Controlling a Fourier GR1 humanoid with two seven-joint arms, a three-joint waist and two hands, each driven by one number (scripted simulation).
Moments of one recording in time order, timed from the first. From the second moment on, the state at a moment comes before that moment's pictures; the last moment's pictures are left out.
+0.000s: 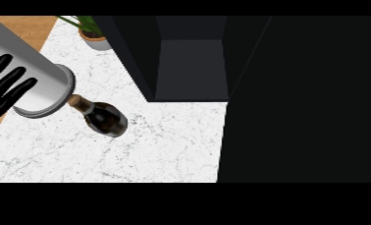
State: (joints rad) left arm -0.04 0.43 0.31 -2.00 0.99 -0.43 0.51; right arm -0.06 -0.13 0.14 -2.48 -0.11 0.01 0.59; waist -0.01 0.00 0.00
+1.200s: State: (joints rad) left arm -0.12 0.28 0.29 -1.53 0.59 -0.69 0.23; right arm -0.06 -0.12 0.10 -2.49 -0.09 0.05 0.62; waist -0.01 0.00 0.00
